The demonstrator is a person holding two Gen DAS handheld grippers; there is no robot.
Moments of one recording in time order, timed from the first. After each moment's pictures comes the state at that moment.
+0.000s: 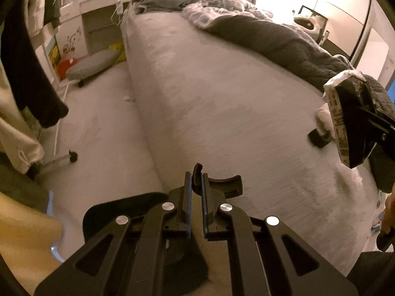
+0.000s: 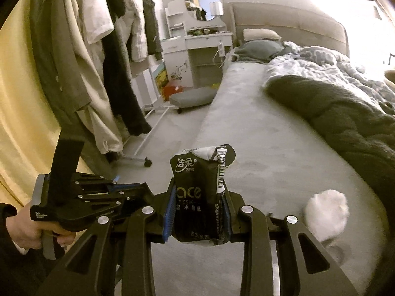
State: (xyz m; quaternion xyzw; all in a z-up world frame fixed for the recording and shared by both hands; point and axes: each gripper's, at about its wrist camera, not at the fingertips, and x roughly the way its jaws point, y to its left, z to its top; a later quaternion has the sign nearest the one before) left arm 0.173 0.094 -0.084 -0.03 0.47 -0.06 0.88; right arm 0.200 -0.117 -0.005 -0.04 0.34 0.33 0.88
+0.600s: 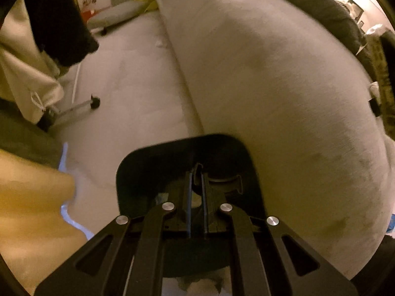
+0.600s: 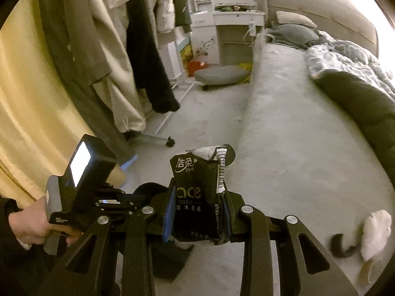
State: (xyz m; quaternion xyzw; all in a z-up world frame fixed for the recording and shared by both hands) left arm 0.152 0.183 -0.150 -0.05 0.58 0.00 0.81; right arm 0.203 -0.011 -0.023 -0.09 0.39 0.39 0.83
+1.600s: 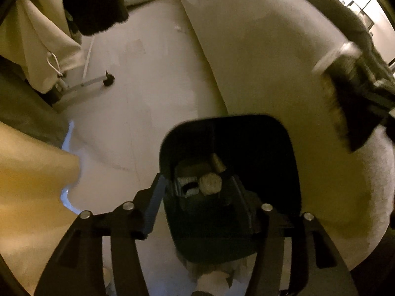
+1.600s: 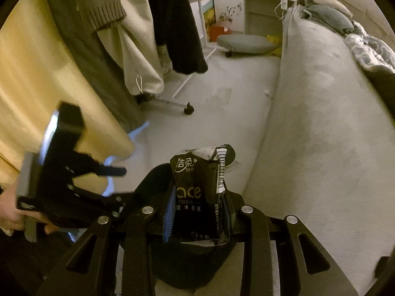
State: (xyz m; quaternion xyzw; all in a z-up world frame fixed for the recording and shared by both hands) left arm 0.124 0.257 -0.163 -0.09 0.59 0.00 0.80; right arm 0.205 0.093 -0.088 -0.15 0.47 0.41 0.77
